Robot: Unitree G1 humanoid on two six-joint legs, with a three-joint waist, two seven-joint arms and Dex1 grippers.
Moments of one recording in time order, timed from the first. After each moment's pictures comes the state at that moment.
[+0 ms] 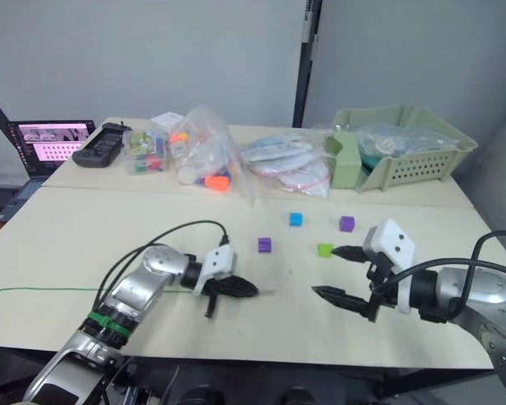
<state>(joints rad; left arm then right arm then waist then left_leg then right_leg) -0.57 0.42 -0.36 0.24 -0.10 0.18 -1.28 -0.03 -0.98 -0.32 -0.62 0.79 0.77 0.85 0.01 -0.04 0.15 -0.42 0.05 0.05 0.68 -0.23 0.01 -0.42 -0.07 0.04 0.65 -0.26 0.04</state>
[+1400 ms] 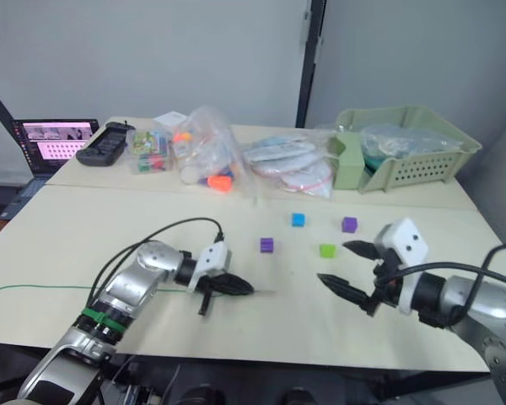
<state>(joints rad) -0.61 0.46 -0.32 0.23 -0.16 0.18 -1.34 0.09 -0.85 -0.45 -0.69 0.81 0.81 0.67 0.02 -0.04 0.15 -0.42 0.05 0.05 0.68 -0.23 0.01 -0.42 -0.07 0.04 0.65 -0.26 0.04</state>
